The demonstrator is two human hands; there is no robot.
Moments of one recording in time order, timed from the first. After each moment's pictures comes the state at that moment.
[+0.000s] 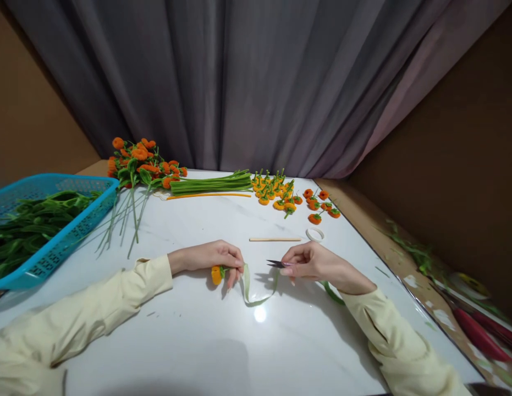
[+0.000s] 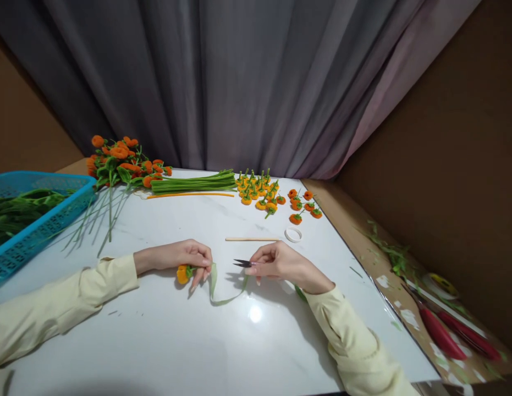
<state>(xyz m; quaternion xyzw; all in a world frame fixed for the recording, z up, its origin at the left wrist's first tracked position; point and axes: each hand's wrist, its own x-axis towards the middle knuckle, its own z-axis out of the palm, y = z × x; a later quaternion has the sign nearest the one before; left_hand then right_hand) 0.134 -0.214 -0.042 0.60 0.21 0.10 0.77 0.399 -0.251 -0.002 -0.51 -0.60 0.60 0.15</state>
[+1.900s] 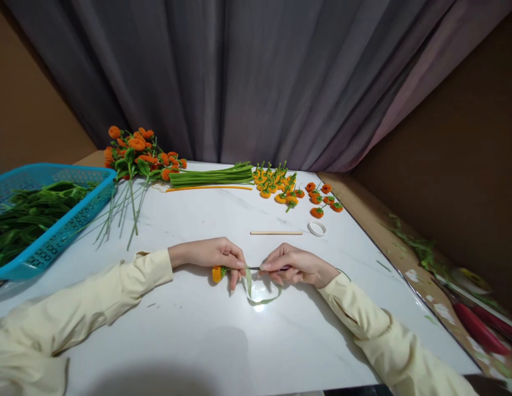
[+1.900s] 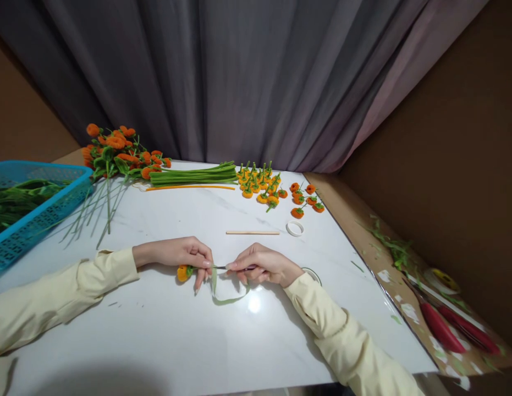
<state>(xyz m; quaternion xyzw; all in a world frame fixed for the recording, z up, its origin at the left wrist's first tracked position) 0.135 -0.216 -0.042 0.64 0.21 0.04 0.74 0.372 -0.239 -0.036 -0.41 -0.44 0.79 0.10</state>
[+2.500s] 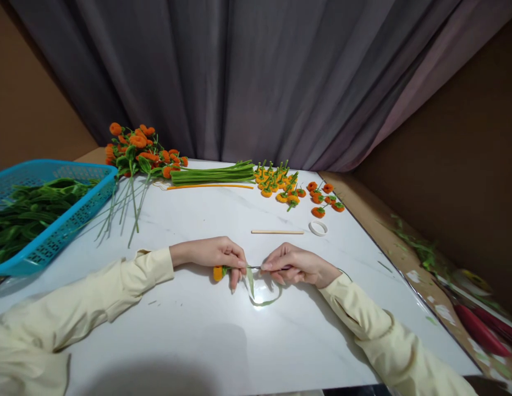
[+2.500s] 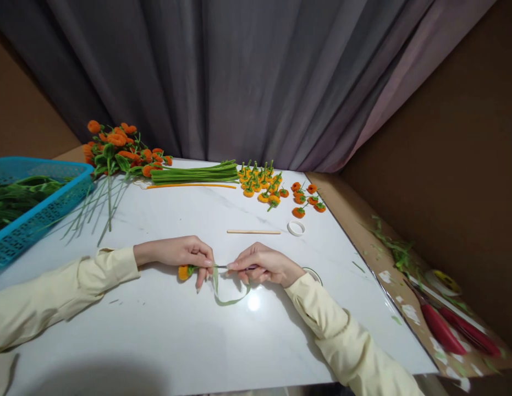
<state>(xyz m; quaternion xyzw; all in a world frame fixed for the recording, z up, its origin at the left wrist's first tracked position) 0.135 -0.216 -0.044 0.66 0.22 0.03 0.72 0.371 -0.240 -0.036 -0.41 -0.44 0.79 0.10</state>
